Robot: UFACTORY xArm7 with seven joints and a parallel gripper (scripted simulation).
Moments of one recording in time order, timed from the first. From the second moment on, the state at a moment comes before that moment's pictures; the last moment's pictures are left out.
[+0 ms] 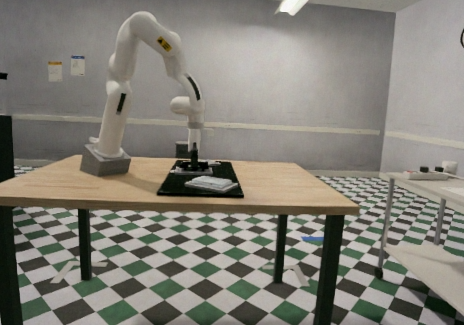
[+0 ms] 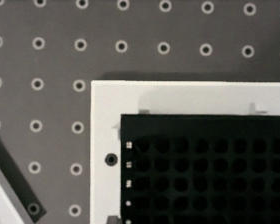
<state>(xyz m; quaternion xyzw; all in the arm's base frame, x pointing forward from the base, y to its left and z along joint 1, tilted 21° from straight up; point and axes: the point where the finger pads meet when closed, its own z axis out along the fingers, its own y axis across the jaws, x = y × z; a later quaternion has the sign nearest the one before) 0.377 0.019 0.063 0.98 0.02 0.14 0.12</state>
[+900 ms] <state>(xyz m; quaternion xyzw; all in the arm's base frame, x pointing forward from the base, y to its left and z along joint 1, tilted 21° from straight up) 0.380 0.016 0.051 0.98 0.02 0.14 0.12</state>
